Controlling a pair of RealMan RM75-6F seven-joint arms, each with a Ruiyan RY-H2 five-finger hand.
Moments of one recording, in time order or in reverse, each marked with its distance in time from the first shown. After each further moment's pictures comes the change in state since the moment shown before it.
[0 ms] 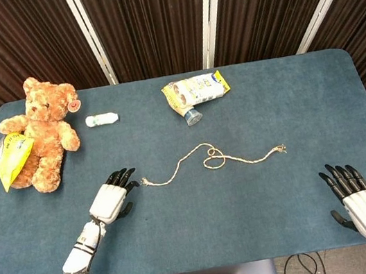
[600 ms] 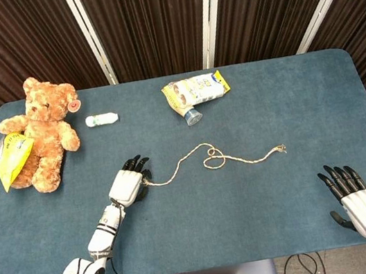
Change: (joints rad) left arm -0.137 -0.232 -0.035 0.313 -0.060 -0.034 -0.078; right arm 0.014 0.002 -0.008 -0.001 0.015 -0.036 -0.009
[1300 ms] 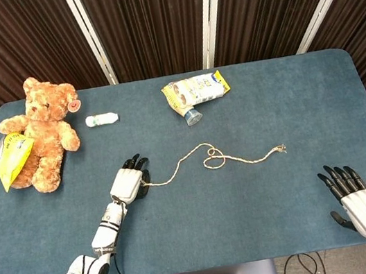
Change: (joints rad) left arm -0.030 -0.052 0.009 0.098 -0.047 -0.009 -0.027; right arm 0.003 -0.002 -0.005 0.001 0.003 -0.003 -0.008
